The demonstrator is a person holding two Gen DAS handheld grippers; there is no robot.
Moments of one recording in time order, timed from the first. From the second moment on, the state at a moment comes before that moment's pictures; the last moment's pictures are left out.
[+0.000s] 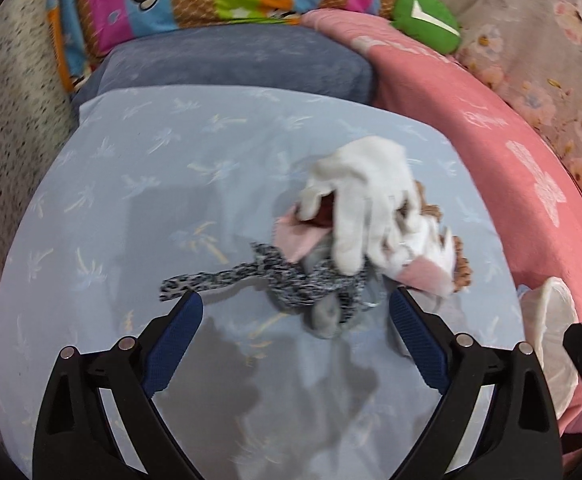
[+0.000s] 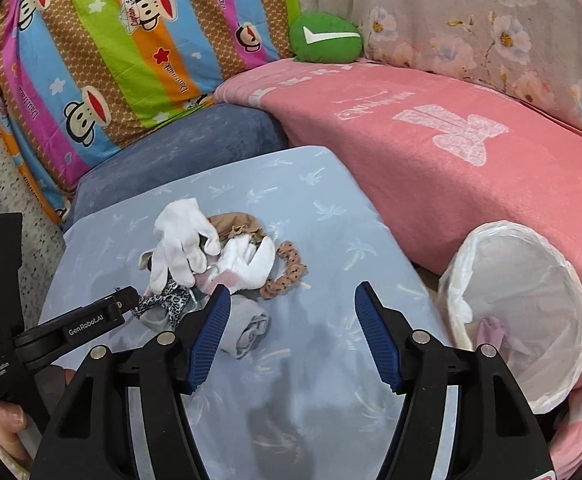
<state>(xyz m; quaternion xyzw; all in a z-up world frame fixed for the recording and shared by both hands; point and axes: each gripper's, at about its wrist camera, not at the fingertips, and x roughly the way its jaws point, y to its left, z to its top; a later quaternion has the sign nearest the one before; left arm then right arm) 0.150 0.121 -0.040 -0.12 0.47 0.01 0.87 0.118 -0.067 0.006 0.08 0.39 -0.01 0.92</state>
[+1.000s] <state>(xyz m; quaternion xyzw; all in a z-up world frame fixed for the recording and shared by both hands) 0.161 0.143 -0.070 -0.19 0.49 -0.04 0.85 0.166 -0.023 -0.074 0.10 0.47 0.04 0.88</state>
